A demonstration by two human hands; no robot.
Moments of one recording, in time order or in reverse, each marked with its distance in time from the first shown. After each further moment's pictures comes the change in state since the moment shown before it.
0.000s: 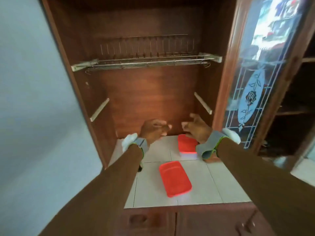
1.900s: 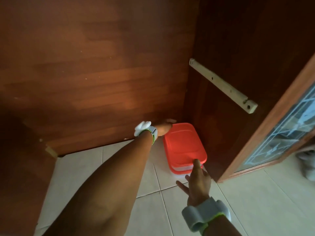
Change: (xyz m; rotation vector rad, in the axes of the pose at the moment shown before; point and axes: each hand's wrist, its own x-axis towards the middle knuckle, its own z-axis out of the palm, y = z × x) left_hand 0.394 -0.173 0.136 0.498 -0.504 -0.111; right_hand 0.227 0.214 0.069 0.676 0.723 0.570
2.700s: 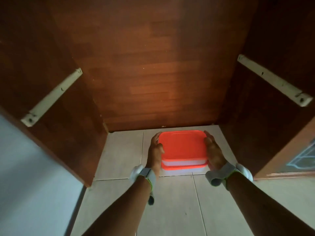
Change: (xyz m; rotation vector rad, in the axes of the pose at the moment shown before) left_hand -0.166 -0.129 0.003 -0.947 0.563 -0.071; right_hand 0.046 0.015 0.038 -0.458 -0.629 -0.370
